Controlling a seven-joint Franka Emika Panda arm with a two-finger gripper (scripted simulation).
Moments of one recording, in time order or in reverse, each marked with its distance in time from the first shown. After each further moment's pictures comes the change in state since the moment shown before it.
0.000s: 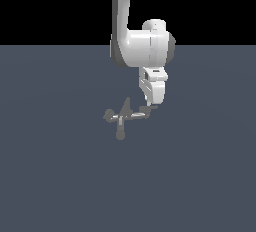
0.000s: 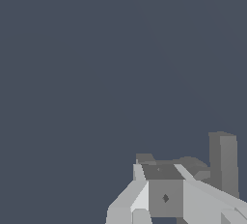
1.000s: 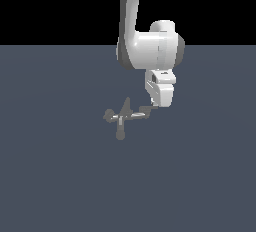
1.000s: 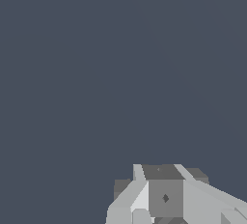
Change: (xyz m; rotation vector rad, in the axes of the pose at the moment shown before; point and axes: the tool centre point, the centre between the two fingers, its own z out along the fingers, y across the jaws) arm 0.021 0.019 0.004 0.003 -0.002 0.015
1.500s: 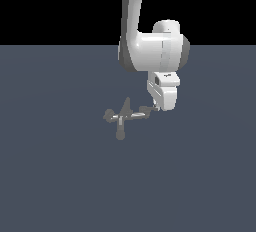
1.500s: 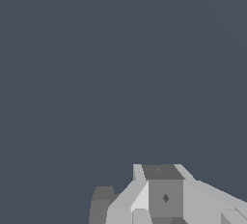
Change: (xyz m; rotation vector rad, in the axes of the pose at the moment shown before) arm 0.005 0.017 0.001 0.014 0.006 0.005
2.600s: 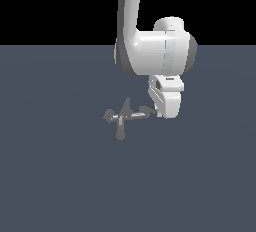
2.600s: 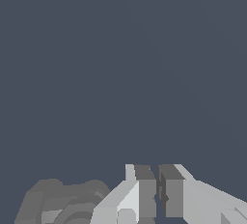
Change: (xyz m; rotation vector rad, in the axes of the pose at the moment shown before) arm -0.010 0.048 -0.001 -0.016 0.008 0.040
